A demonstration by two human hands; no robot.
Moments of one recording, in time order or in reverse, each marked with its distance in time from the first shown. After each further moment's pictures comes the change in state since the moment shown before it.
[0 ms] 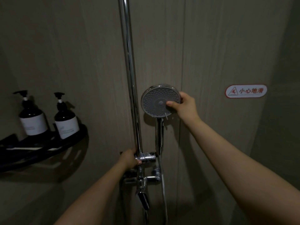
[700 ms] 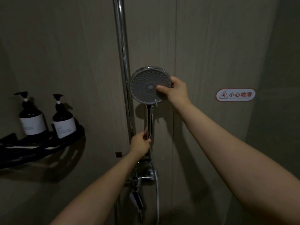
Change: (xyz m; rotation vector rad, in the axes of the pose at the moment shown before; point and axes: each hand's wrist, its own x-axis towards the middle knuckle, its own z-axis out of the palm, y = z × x) left_hand -0.024 0.094 -0.016 -0.492 0.260 0.039; right_hand 0.023 -0.050 -0.001 0.085 -0.004 -0.086
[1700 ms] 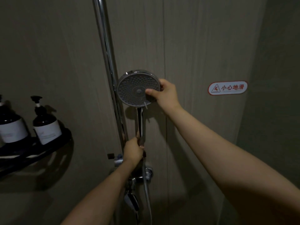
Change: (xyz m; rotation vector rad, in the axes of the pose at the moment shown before) left_hand 0.016 -0.032 0.028 0.172 0.083 0.053; right_hand -0.009 0.019 0.002 0.023 -0.006 0.023
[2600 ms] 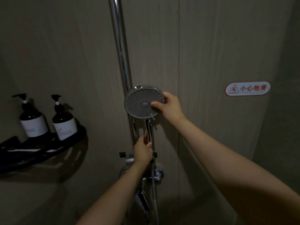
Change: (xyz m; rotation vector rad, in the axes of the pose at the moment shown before) left_hand -0.009 0.005 -0.002 -0.289 0.107 -0.136; right_hand -0.016 0.027 0.018 -0.074 -0.160 0.018
